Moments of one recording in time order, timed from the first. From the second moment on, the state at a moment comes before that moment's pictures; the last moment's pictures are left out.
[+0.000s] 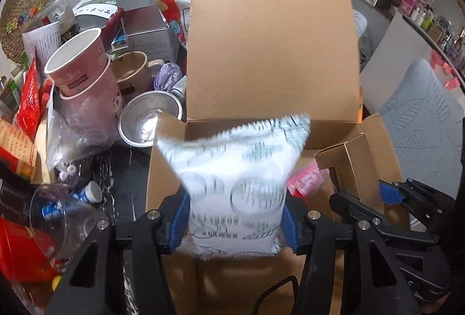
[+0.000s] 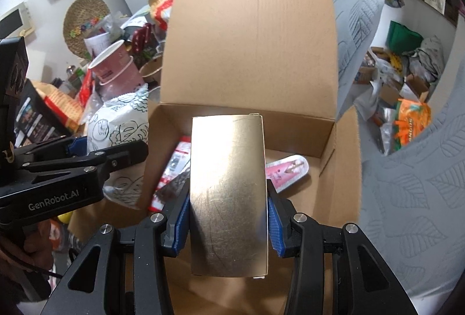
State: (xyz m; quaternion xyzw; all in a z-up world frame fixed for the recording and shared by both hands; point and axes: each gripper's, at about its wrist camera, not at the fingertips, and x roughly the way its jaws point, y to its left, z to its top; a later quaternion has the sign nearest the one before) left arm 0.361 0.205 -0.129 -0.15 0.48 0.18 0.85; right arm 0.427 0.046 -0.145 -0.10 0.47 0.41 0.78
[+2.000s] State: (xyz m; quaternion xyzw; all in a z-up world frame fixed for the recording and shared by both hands) left arm 0.280 0.137 0.036 -0.08 0.39 0.18 0.90; right arm 0.331 0.005 0.008 -0.12 0.37 0.32 0.86
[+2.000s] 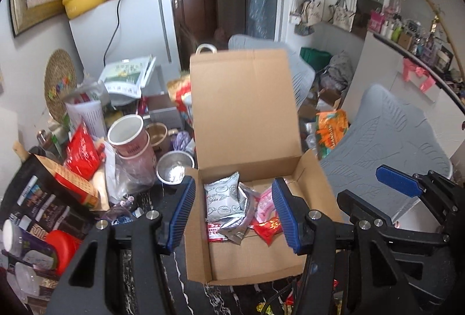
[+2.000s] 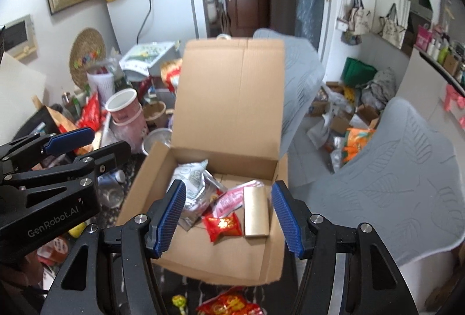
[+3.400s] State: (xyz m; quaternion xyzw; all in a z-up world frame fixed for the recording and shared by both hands) left arm 0.110 0.017 0.080 -0.05 0.33 0.08 0.94; right arm 0.131 -0.149 0.051 -0.05 0.30 0.29 0.91
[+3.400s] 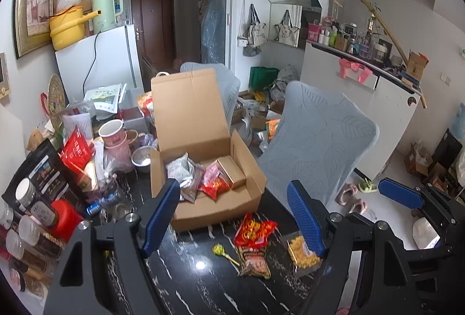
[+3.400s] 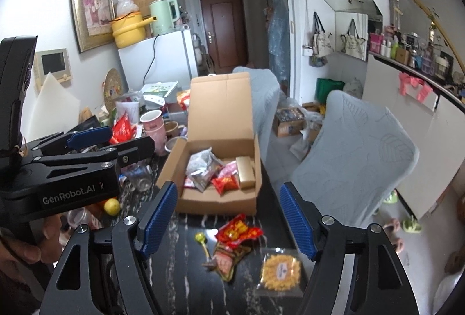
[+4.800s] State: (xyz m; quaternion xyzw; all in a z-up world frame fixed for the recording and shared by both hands) left arm 0.138 -0.018 -0.104 -0.10 0.51 0.03 0.85; right arm 0.169 -0.199 -0.133 -0.04 0.49 0.25 0.83
